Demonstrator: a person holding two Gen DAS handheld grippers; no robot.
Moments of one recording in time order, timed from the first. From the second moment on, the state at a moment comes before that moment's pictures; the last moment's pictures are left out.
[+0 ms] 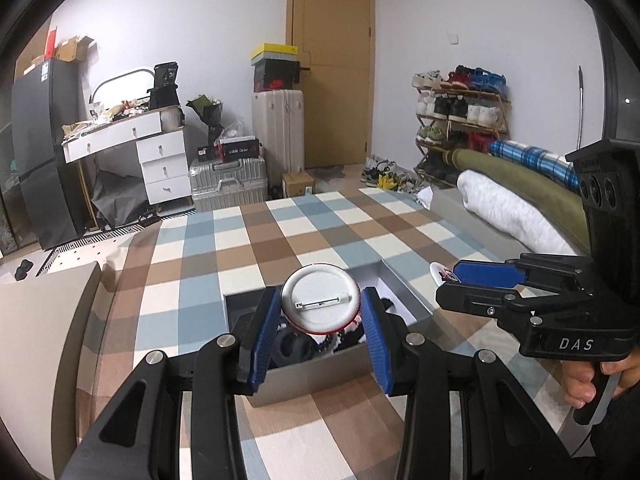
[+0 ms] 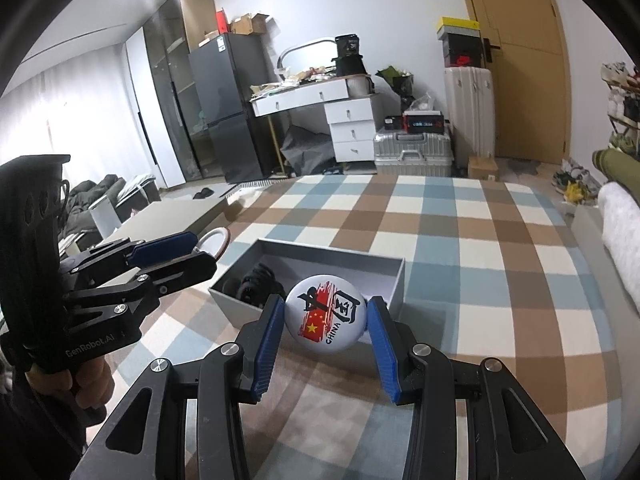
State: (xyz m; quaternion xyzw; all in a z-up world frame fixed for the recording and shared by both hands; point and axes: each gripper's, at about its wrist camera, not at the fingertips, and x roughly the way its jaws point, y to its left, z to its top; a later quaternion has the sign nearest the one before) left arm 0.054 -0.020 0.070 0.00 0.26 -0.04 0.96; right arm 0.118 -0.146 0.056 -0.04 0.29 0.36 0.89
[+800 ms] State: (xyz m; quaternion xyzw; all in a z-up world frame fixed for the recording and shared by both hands) left arm 0.084 -0.014 0.059 -0.01 0.28 -0.03 0.96; right arm 0.142 -0.115 0.056 -0.06 0.28 0.37 0.89
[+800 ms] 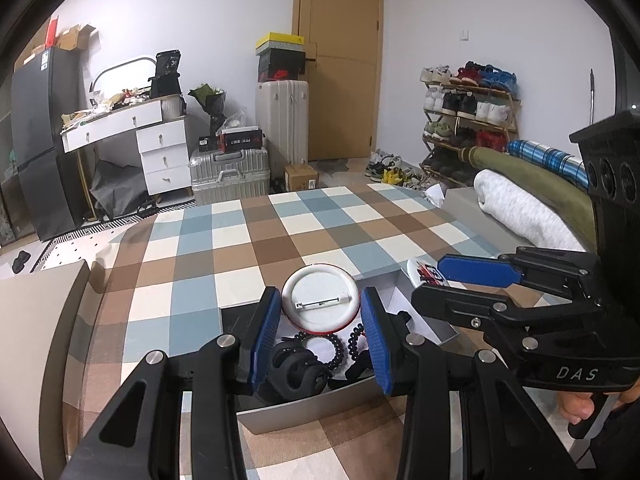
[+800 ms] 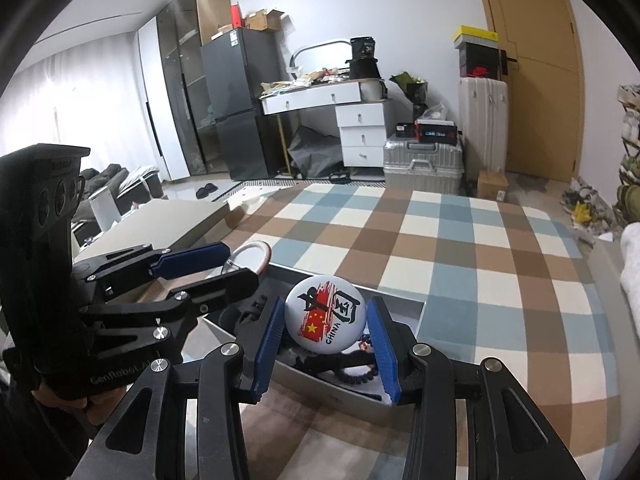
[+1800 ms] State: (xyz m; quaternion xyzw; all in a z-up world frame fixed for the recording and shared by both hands) left arm 0.108 -0.025 0.031 0.01 0.32 -0.04 0.95; right arm 0.172 -0.121 0.029 -0.03 0.32 0.36 0.87
